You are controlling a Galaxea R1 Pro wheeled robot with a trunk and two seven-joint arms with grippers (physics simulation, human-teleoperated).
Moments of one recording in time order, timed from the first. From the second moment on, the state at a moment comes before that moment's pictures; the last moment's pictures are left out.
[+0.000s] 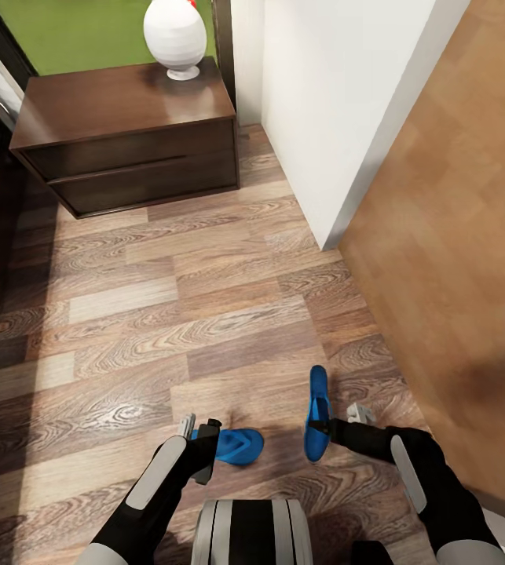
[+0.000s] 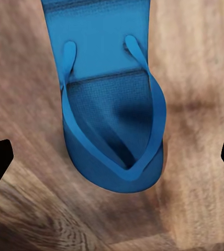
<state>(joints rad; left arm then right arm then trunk) -0.45 -0.11 -0.28 -1.03 1.62 -0.05 0.74 -0.45 -0.06 -0.16 -1.08 -0.21 0.84 0.52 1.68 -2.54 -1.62</state>
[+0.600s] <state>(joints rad) -0.45 -0.11 -0.28 -1.03 1.62 -0.05 0.74 -0.45 -0.06 -0.16 -1.25 -0.30 1.01 0.51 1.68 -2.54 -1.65</state>
